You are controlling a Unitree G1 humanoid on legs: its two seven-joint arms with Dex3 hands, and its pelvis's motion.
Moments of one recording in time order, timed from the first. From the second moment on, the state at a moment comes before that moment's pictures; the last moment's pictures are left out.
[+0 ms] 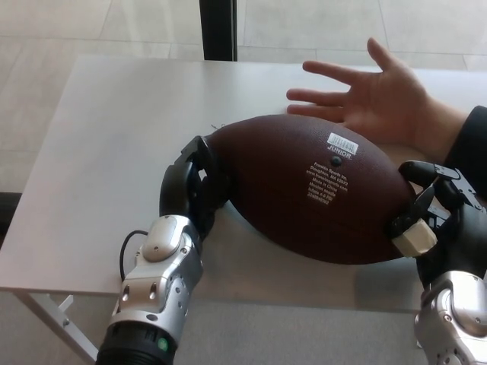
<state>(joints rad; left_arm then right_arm) -0.45 -0.09 0.02 0.57 -0.25 0.11 0.05 -0.06 0.08 -0.08 -0.06 0.25 0.21 -0.31</state>
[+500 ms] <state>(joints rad) -0.69 0.02 -0.15 0.70 -0.14 0.13 0.08 -0.30 0.09 -0.24 -0.04 0.28 0.31 -0.39</state>
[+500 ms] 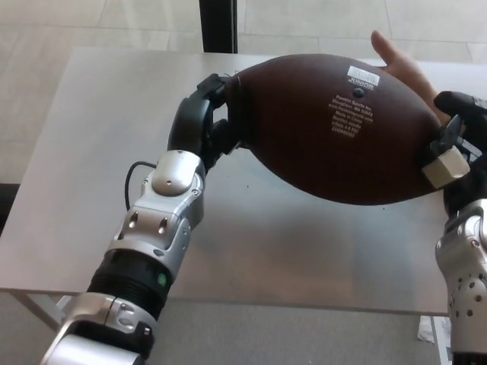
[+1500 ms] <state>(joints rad) -1.19 0.09 -0.20 1.13 -0.06 0.27 0.08 -0.75 -0.01 -0.40 0.27 0.28 0.39 -0.43</state>
